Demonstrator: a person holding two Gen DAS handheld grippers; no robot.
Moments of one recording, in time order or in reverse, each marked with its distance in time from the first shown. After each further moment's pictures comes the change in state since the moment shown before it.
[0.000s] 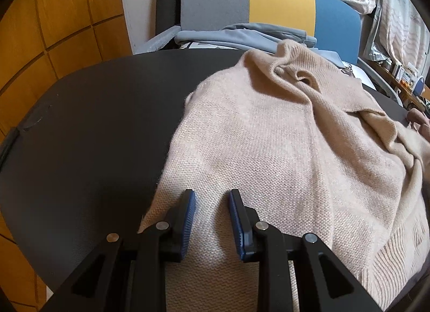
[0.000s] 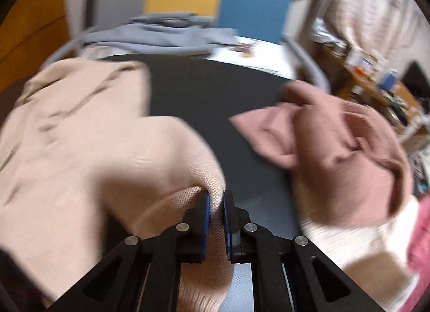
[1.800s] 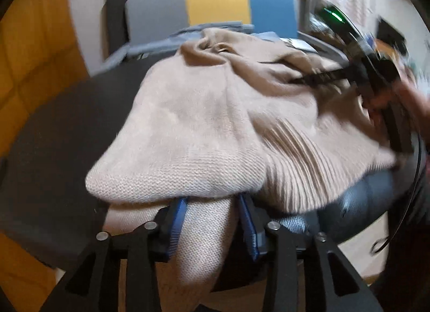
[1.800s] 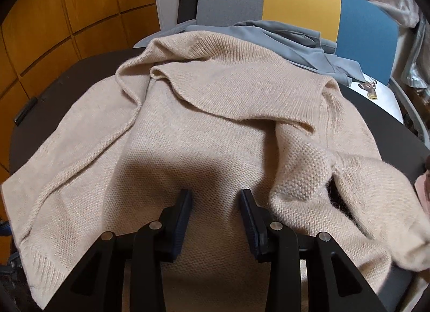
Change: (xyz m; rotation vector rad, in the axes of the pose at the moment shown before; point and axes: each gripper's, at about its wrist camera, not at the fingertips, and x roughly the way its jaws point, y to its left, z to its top) left arm -0.070 0.005 -0.082 0.208 -0.025 -0.174; right arm -0.004 0.268 -0.006 -0.246 -0.104 0.410
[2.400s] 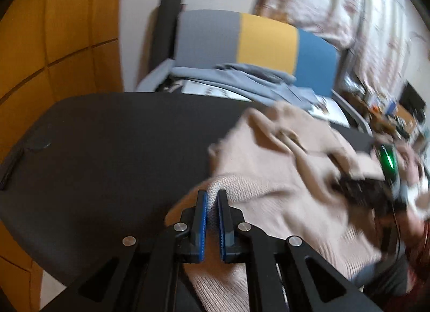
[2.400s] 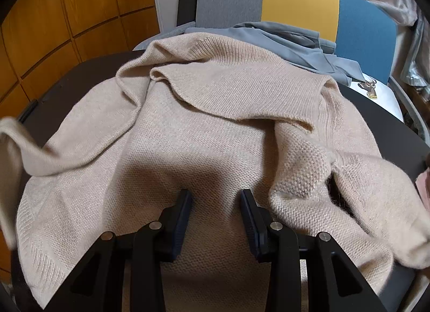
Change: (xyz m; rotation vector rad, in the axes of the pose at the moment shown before) left arm -0.034 0.122 0.097 -0.244 -0.140 0.025; right arm 0.002 -0.002 0.000 0.008 -0.015 0.004
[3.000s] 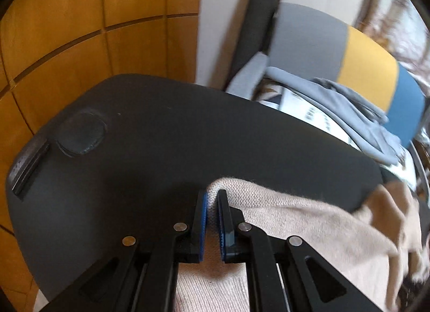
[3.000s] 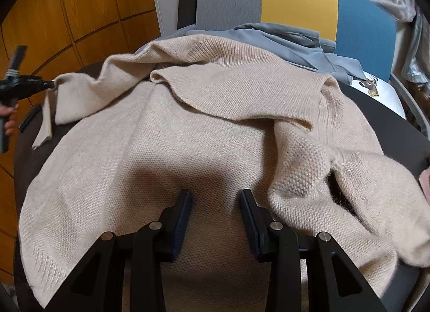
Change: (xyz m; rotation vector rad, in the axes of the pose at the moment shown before) left arm 0.128 0.154 0.106 -0.268 0.063 0.306; right arm 0.004 -0.004 0.000 0.017 -0.016 0.024
